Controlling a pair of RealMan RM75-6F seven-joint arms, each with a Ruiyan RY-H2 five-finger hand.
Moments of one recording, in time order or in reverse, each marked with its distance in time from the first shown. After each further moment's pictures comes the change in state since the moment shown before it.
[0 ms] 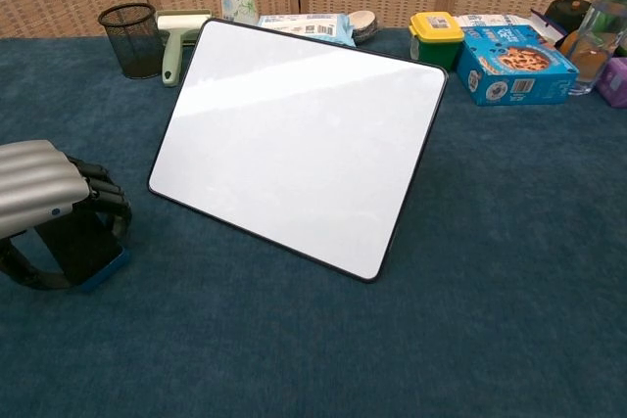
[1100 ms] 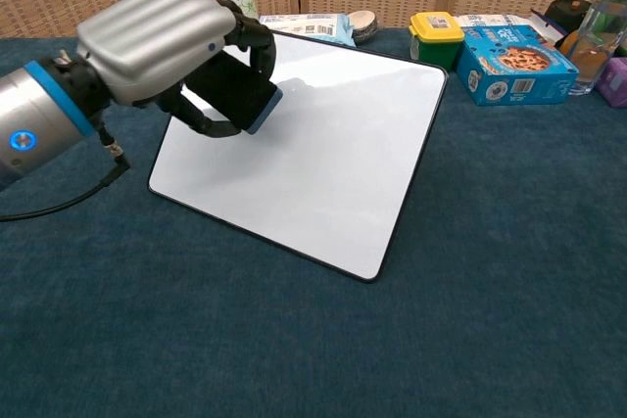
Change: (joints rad) left arm -0.200 -0.305 -0.286 0.151 -0.047 0.100 0.086; right arm 0.000 0.025 -0.010 -0.008 -0.013 -0.009 0.063
